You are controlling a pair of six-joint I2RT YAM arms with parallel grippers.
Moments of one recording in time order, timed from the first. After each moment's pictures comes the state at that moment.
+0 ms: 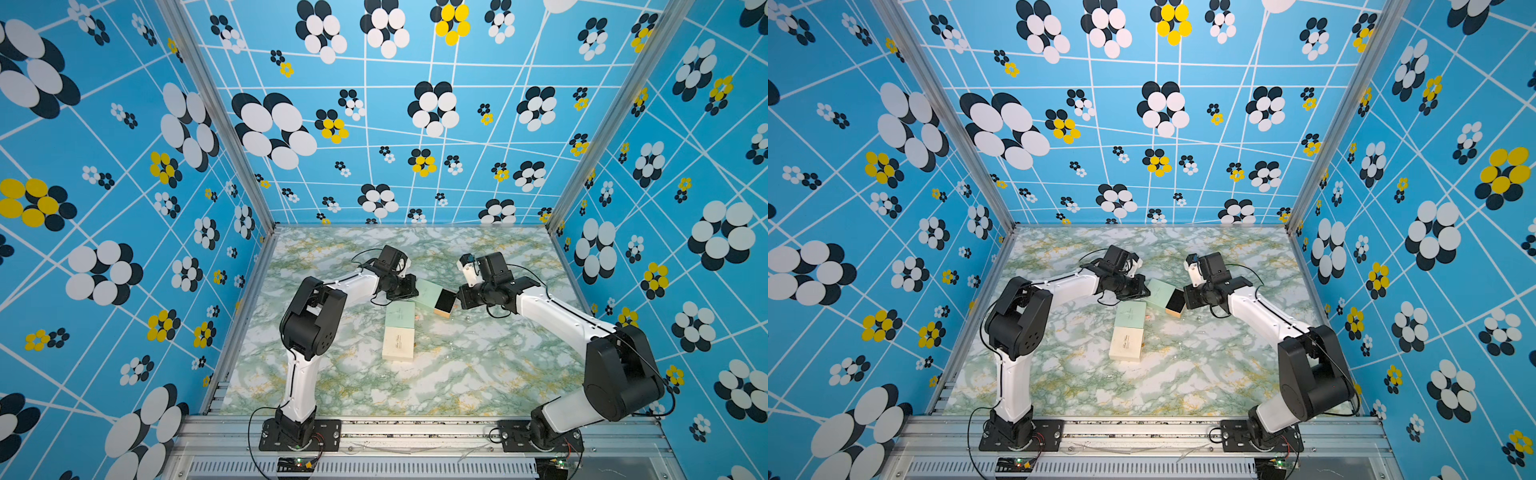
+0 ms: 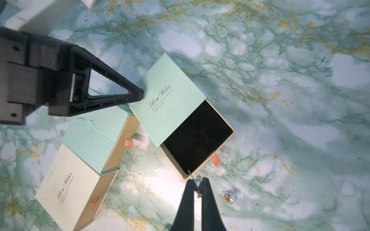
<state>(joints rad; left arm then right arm) -0.50 2.06 1.39 -0.29 0.50 -0.55 0.37 1.52 1.01 -0.44 -0.17 0.08</state>
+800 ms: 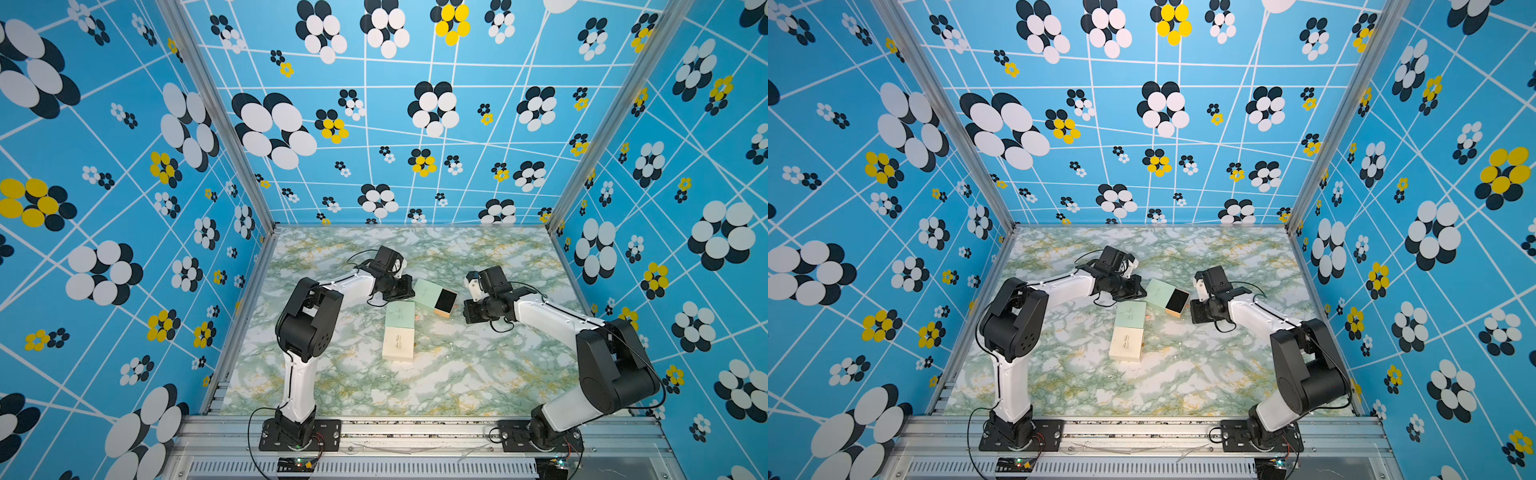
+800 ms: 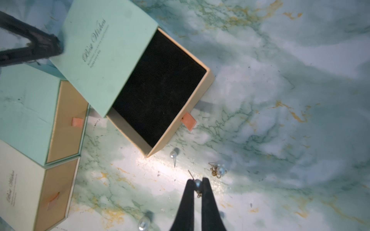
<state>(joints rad) -0.48 2.03 1.35 -0.28 0.50 -0.55 0.34 1.58 0.90 -0.44 -0.16 0.16</state>
